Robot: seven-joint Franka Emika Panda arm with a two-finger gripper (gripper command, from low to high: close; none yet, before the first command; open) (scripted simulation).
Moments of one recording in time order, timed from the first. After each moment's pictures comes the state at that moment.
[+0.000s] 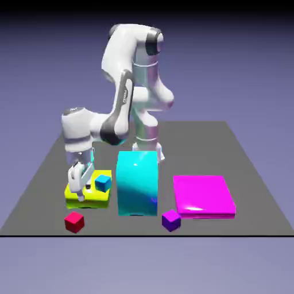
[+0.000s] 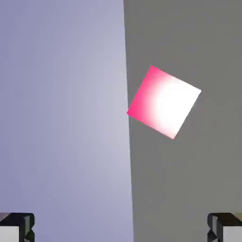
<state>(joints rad) -0.19 0.34 -0.27 -2.19 0.47 2.56 1.78</state>
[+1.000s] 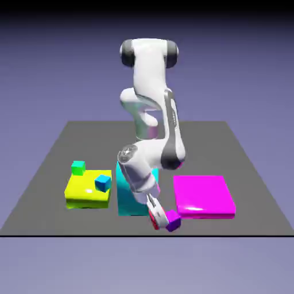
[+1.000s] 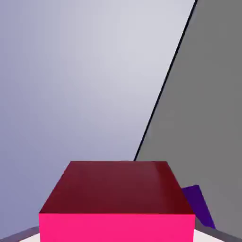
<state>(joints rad) 0.09 0.44 0.04 -2.14 0.59 2.44 1.58</state>
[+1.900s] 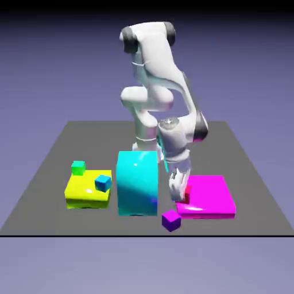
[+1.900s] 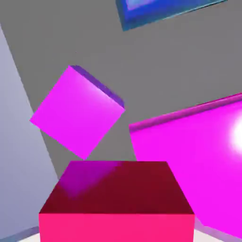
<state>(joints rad) -0.29 0.18 0.47 -2.46 0.21 2.71 2.75</state>
